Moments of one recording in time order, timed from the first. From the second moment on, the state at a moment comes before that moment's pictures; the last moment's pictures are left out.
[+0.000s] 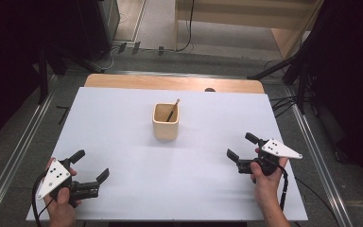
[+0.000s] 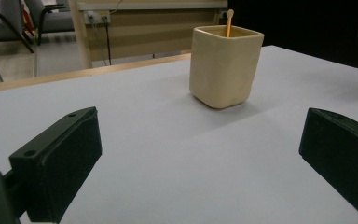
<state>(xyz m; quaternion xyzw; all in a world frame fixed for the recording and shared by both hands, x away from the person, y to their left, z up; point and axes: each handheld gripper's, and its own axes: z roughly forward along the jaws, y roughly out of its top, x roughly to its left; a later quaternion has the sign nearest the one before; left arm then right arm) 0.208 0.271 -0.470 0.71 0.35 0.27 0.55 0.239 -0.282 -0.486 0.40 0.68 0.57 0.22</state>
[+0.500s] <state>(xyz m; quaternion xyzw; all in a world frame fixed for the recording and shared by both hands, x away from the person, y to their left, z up) 0.208 0.270 -0.470 0.71 0.35 0.27 0.55 0.214 -0.301 -0.487 0.41 0.67 0.57 0.23</state>
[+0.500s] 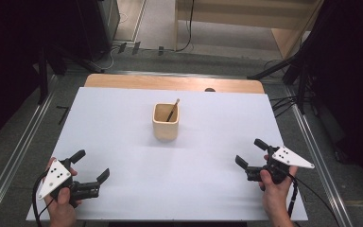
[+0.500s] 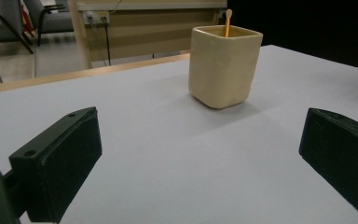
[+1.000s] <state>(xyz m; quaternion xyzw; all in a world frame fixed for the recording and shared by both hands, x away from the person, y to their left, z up) 0.208 0.271 -0.469 0.71 0.35 0.27 0.55 0.185 -0.325 -0.488 0.44 0.65 0.58 0.24</state>
